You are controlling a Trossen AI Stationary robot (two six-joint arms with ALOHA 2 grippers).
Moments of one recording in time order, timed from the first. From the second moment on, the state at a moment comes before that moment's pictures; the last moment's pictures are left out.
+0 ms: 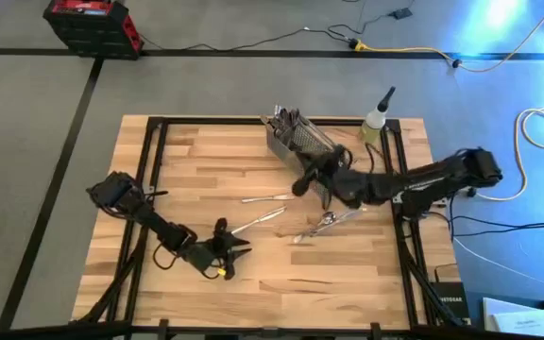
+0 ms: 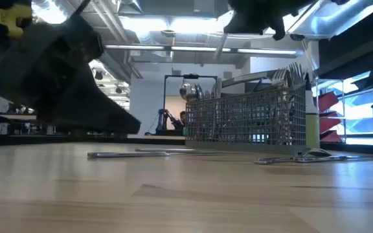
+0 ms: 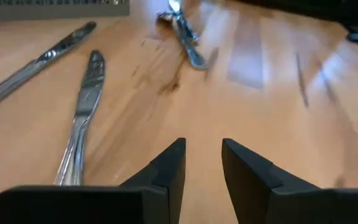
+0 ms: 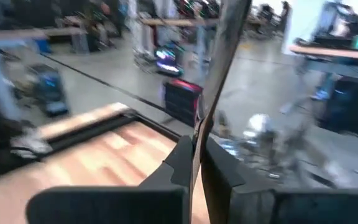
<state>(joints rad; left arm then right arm) -0.60 1.86 0.53 0.85 -0.74 -0.51 0.12 1.33 0.81 0.33 0.89 0.19</state>
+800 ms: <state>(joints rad) -0.60 1.86 0.53 0.79 -0.74 -0.55 -0.22 1.47 0.90 0.06 0.70 0.41</state>
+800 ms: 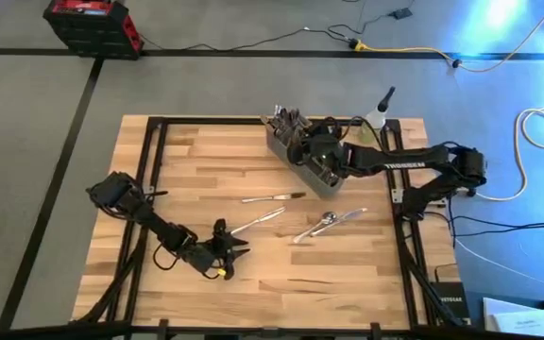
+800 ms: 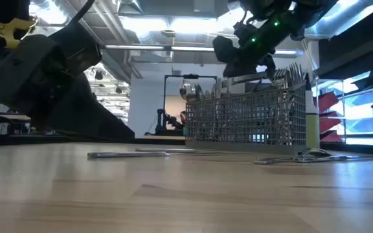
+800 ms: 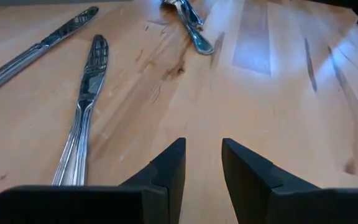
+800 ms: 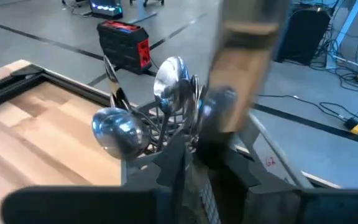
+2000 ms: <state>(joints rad) -0.62 1.86 0.61 0.81 -0.88 -0.31 0.23 1.81 0.97 0.19 0.52 0.33</state>
